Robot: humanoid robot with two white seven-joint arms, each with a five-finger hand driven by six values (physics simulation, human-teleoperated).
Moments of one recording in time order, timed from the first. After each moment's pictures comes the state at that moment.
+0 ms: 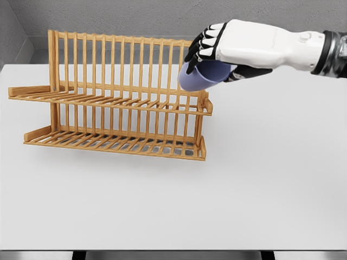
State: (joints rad) left arm -0.02 0.00 -0.16 -0.02 0.12 -0.14 -0.07; right arm -0.90 -0.75 0.59 -1.75 0.13 -0.51 0.61
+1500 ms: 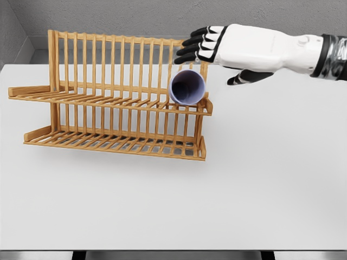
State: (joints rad) left arm -0.02 0.00 -0.16 -0.02 0.12 -0.14 -0.07; right arm -0.88 -0.78 0.56 -1.75 0.15 -0.54 0.61
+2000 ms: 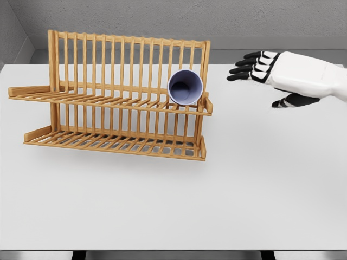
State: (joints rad) left arm -0.02 0.00 -0.16 -0.02 0.12 -0.14 -0.07; right arm -0.54 -0.90 0.30 -1.75 0.16 -0.61 0.61
